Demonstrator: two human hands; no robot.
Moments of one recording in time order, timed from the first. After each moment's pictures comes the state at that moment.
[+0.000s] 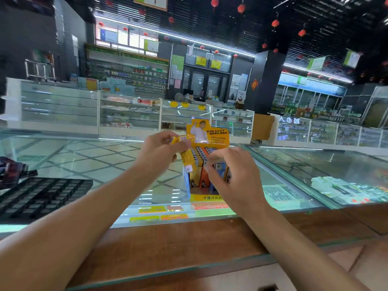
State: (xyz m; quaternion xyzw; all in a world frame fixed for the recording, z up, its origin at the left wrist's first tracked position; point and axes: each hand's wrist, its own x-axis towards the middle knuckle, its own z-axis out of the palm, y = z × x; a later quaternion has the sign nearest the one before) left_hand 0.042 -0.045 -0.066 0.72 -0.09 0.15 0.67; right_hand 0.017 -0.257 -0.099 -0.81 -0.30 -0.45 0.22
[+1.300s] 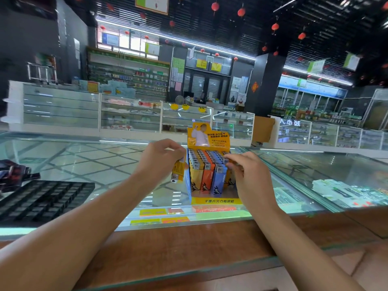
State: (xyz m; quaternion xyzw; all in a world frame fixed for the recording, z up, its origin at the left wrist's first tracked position) left_hand 0.044 -0.046 -0.071 0.73 -0.06 0.13 0.66; right_hand 0.039 -0.283 -0.100 -0.86 -0.15 -0.41 0.27
